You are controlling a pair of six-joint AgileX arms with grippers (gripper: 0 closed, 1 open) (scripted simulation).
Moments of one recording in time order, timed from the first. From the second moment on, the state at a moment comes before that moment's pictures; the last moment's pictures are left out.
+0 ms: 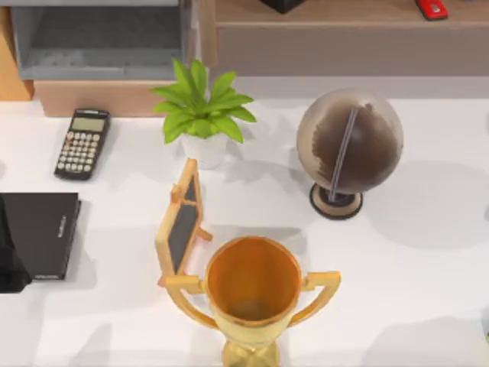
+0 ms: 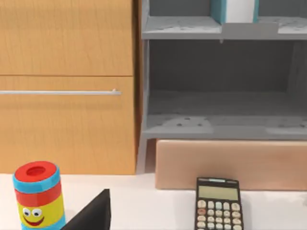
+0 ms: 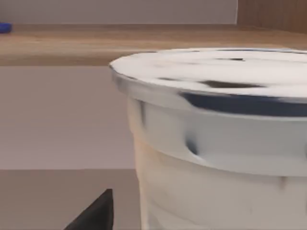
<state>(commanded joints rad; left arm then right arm) 0.00 0.00 0.00 0.00 0.00 0.00 -0.52 2.32 0.83 1.61 -0.45 0.06</state>
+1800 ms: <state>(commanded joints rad) 0.00 0.00 0.00 0.00 0.00 0.00 -0.55 1.96 0.66 1.24 -0.44 0.04</state>
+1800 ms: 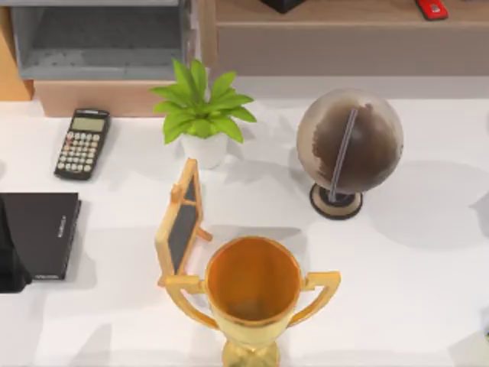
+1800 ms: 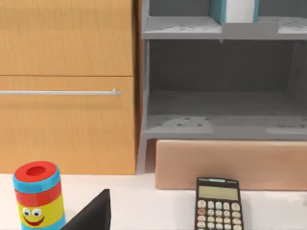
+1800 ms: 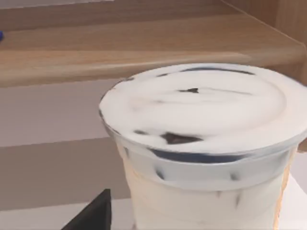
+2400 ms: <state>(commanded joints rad) 0.00 0.00 0.00 0.00 0.00 0.00 -0.34 1.63 0.75 0.12 -0.23 -0.09</state>
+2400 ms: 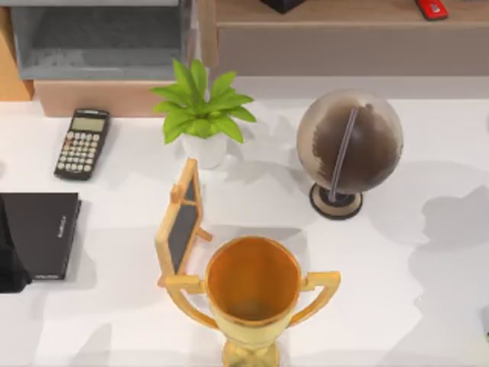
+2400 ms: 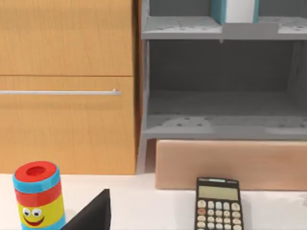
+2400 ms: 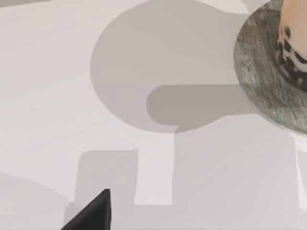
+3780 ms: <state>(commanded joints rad) 0.00 0.00 0.00 0.00 0.00 0.00 0.09 1.23 0.83 -1.17 0.00 -0.34</state>
